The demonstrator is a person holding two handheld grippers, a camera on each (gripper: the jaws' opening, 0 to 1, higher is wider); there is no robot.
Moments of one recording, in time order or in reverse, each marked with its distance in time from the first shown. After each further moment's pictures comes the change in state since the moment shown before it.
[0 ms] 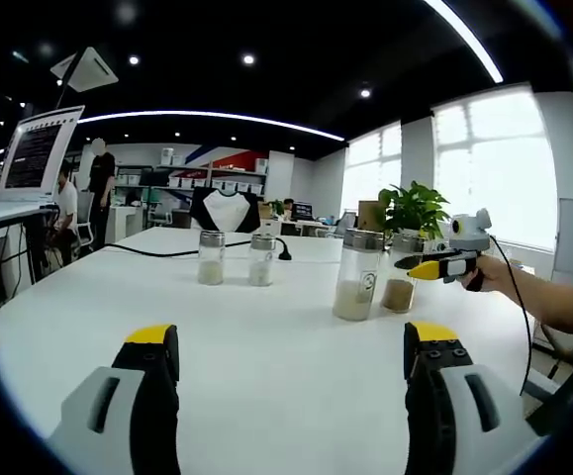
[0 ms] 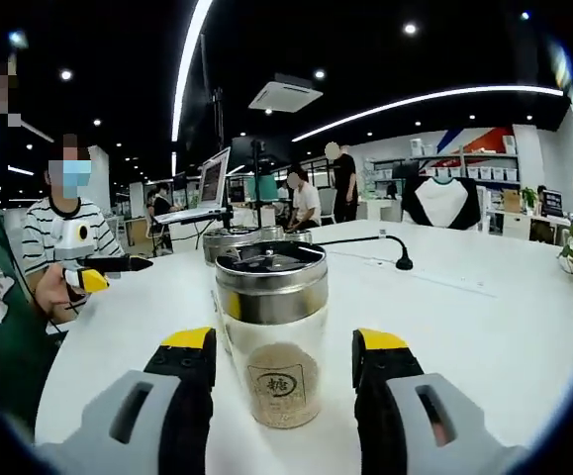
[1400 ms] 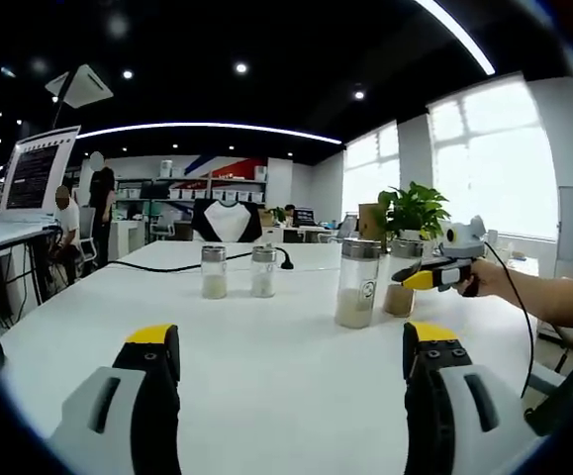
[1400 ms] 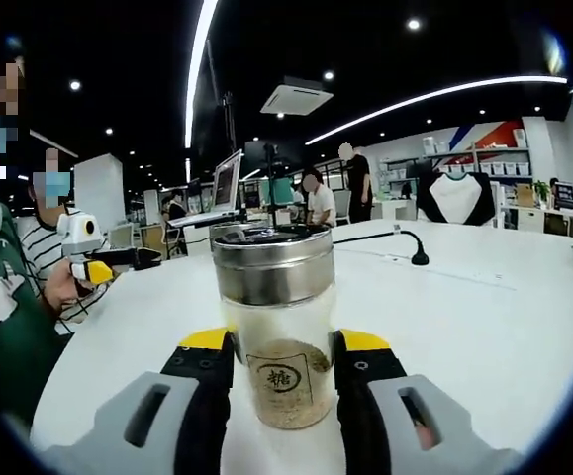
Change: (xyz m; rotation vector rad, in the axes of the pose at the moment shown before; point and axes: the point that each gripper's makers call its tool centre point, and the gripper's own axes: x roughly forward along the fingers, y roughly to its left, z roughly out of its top) left arm -0.004 -0.002 0.014 0.051 -0.027 0.010; right arm 0.005 0.004 -0.010 0.036 -0.022 0.057
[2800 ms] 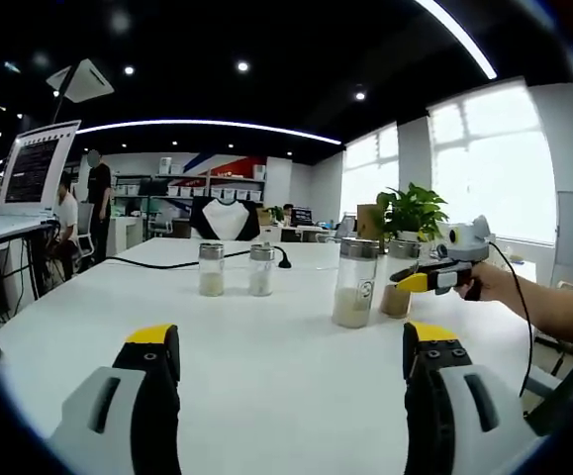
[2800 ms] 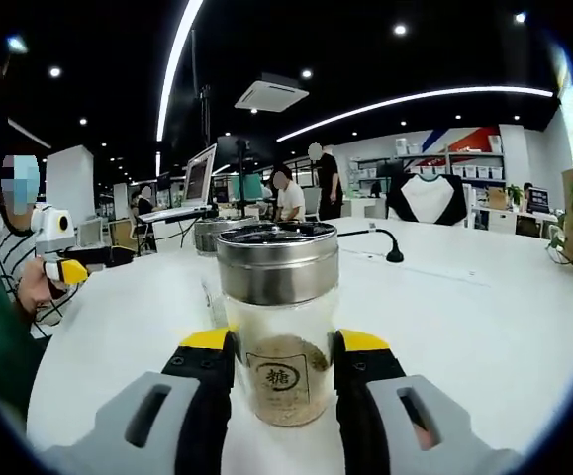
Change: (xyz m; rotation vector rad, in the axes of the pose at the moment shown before) left arm 0.001 -0.001 -0.002 -0.017 0.000 -0.010; right arm 0.001 -0.005 -0.002 -0.012 0.031 -0.172
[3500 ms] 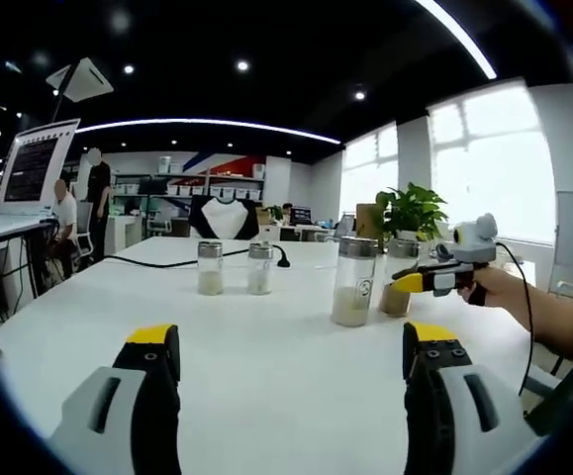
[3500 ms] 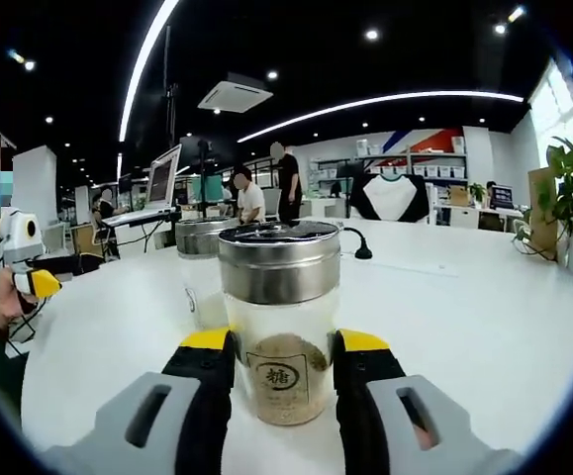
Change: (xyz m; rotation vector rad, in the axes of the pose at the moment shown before) left arm 0.001 -0.002 -0.003 0.002 0.009 -0.006; right arm -0.001 -0.004 -0.001 0.030 0.001 -0.199
